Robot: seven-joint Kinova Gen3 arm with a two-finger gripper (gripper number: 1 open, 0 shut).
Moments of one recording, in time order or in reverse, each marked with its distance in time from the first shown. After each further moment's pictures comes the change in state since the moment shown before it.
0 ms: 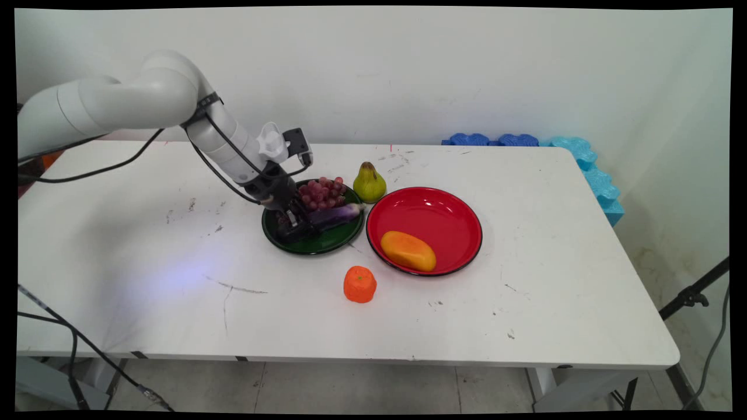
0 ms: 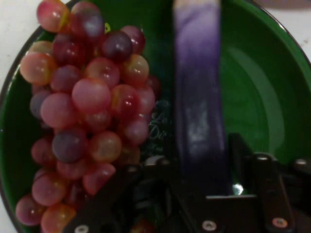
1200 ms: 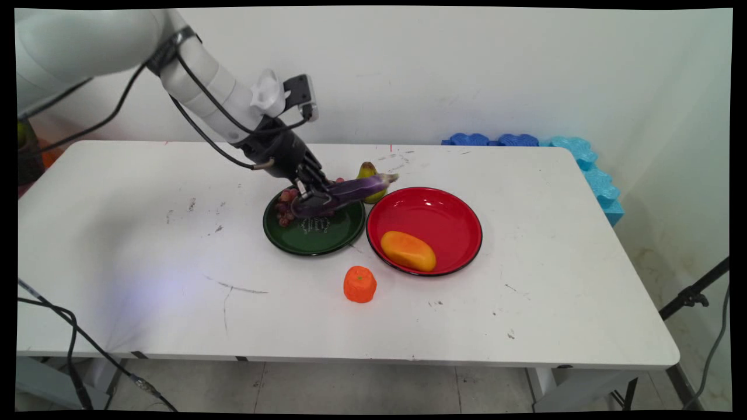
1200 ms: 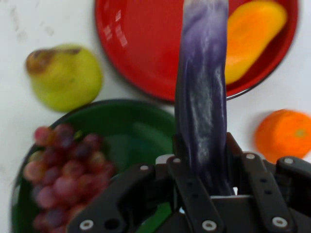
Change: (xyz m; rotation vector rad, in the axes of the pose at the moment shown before) arm 0.052 0.045 -0.101 -0.039 0.136 0.125
